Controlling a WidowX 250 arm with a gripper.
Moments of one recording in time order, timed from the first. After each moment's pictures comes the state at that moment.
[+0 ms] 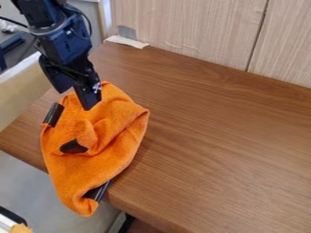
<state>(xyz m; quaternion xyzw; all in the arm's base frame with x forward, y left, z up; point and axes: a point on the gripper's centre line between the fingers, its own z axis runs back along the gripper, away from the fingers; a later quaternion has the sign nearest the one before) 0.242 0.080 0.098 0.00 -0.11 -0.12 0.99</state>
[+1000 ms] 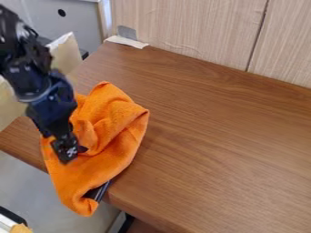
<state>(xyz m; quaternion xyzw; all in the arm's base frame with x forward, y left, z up) 0.197 0.087 0.043 0.04 -0.09 -0.22 0.97</state>
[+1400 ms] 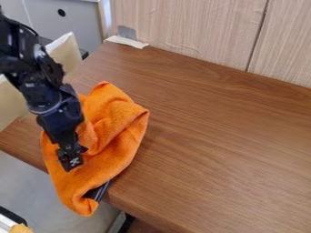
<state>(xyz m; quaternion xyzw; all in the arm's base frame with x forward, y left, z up) 0.205 0.088 0.019 0.05 -0.07 -0.28 0.96</state>
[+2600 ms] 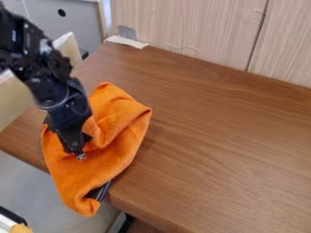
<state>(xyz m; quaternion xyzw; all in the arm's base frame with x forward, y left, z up) 0.212 0.076 0.033 0.06 -0.09 -0.29 0.95</state>
